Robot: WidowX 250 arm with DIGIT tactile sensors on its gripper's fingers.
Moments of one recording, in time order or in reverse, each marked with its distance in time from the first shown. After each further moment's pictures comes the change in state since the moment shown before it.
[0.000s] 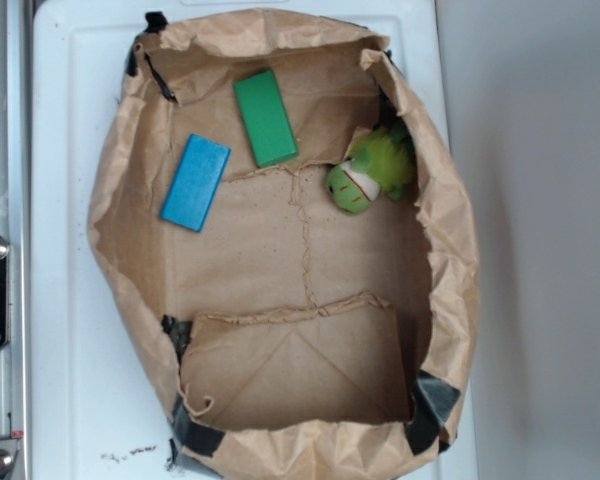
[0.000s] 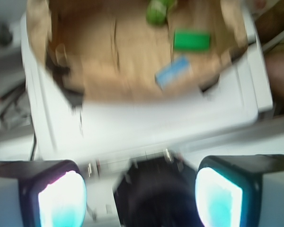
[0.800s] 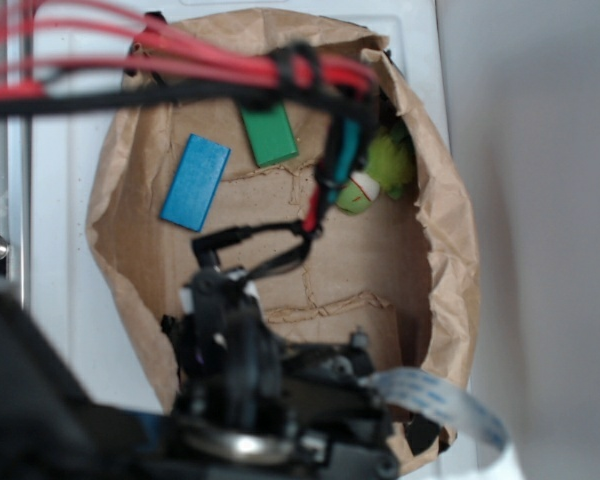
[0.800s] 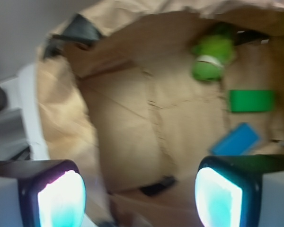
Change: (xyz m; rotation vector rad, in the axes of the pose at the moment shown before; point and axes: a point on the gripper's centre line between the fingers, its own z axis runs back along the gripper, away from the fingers) arm 0.090 -0.044 -0.087 -0.050 -0.032 0.170
